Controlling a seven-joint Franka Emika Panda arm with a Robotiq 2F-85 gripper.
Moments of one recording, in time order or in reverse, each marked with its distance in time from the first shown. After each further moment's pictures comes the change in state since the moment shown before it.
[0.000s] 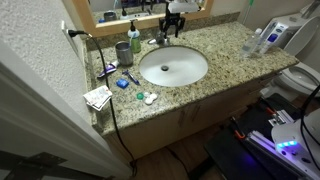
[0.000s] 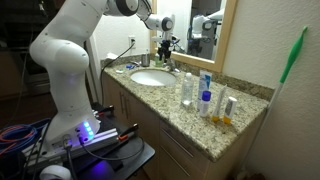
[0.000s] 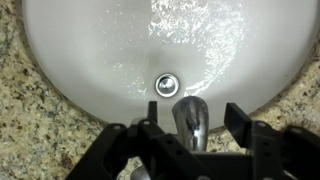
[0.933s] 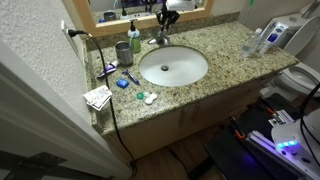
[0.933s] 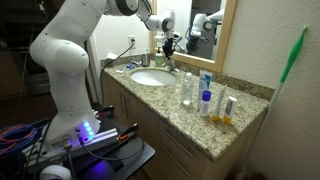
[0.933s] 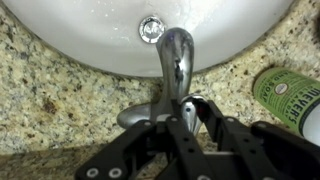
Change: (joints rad) arm -0.007 0.002 0.002 -0.016 -0.006 0.251 -0.008
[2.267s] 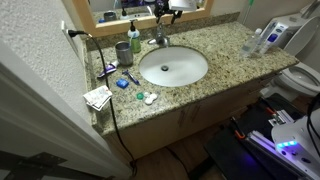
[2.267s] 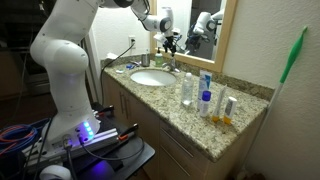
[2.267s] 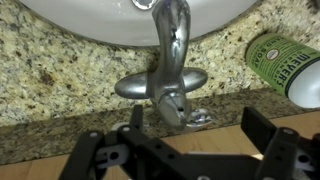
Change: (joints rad) arm -0.014 -0.107 0.006 -0.182 -0.010 0.264 0.013
